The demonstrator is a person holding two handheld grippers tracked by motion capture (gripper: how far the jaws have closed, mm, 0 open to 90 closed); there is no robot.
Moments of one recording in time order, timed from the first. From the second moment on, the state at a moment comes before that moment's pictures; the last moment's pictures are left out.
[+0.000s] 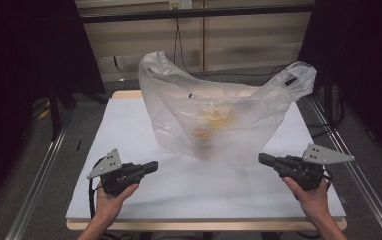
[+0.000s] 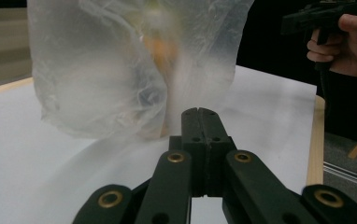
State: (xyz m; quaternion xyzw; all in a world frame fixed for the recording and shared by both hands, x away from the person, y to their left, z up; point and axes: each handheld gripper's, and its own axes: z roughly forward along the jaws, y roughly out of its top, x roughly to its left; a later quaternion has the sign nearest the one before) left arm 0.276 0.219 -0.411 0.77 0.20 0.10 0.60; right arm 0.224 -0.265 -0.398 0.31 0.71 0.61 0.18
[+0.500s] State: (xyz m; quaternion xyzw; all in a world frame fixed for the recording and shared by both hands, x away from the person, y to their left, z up) left arm 0.287 0.191 -0.381 0.77 0.18 0.10 0.61; right arm 0.242 -0.242 -0.353 0.28 0.72 0.61 0.17
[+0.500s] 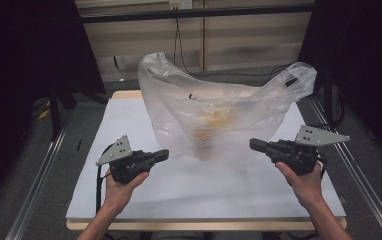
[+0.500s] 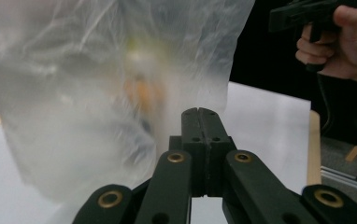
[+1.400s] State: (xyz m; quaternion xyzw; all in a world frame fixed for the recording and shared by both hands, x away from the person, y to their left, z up) left arm 0.306 0.138 -0.269 0.73 0.10 0.11 0.67; right arm 0.270 -0.213 -0.259 0.24 0.70 0.64 0.19
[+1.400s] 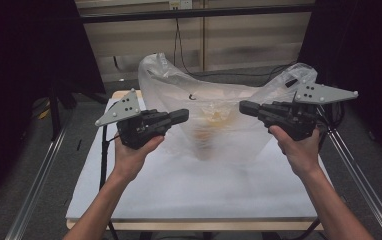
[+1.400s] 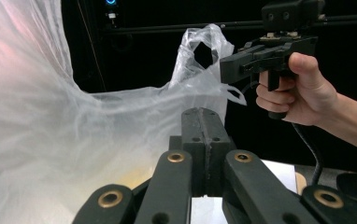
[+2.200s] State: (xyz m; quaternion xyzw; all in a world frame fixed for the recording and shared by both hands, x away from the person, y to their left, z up) left arm 0.344 0.116 -0.244 0.72 0.13 0.11 0.67; right arm 0.312 -0.189 -0.263 0.28 0.73 0.60 0.18
